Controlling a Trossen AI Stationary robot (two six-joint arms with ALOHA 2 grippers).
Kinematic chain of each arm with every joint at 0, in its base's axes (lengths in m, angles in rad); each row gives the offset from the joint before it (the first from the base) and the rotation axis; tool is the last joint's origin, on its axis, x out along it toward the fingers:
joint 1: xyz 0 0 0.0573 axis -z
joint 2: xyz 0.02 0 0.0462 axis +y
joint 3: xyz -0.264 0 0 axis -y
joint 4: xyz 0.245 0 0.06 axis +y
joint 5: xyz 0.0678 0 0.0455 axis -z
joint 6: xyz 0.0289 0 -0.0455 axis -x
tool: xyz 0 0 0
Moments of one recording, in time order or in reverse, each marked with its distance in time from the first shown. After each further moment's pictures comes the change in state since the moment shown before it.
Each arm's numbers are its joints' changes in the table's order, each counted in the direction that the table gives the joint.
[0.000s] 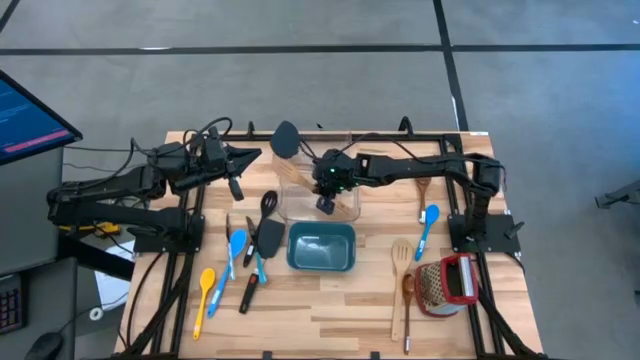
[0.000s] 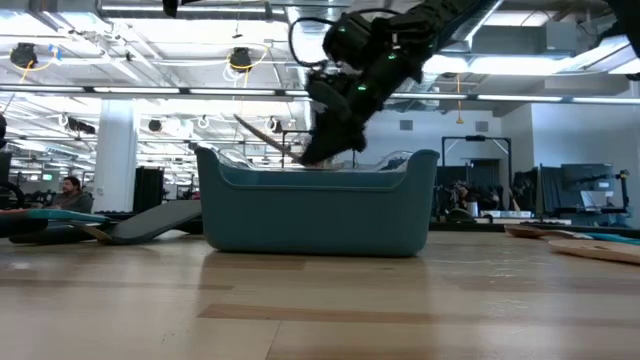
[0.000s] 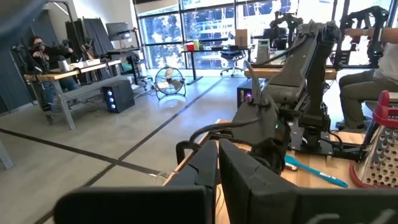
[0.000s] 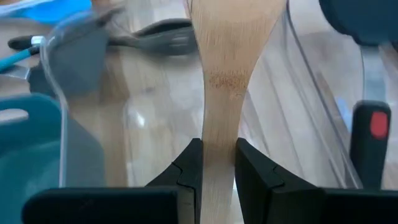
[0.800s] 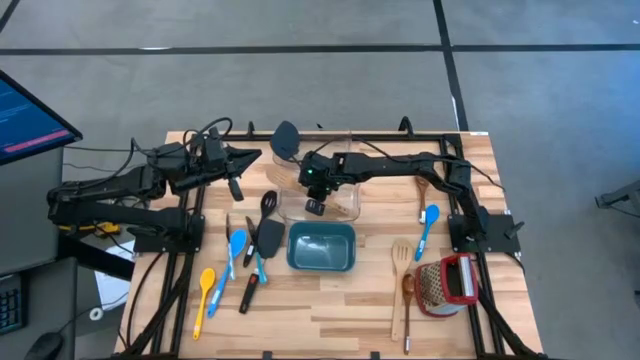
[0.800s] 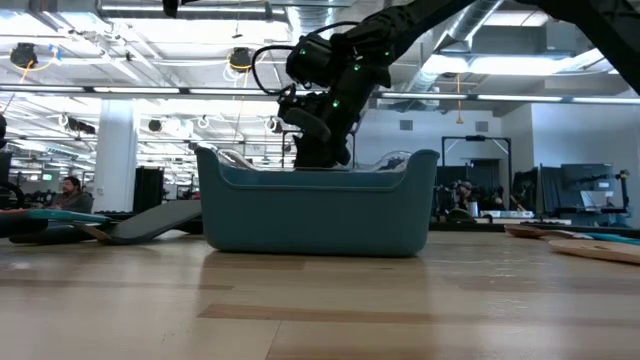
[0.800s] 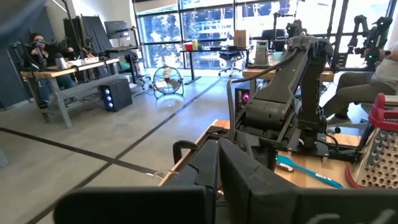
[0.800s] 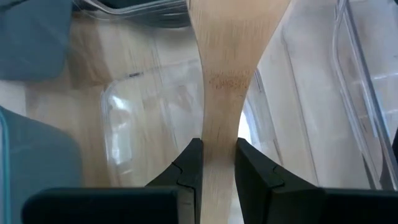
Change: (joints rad) left arm 0.004 0.000 0.000 0.001 0.002 0.013; right arm -0.002 0.220 0.297 0.309 0.013 0.045
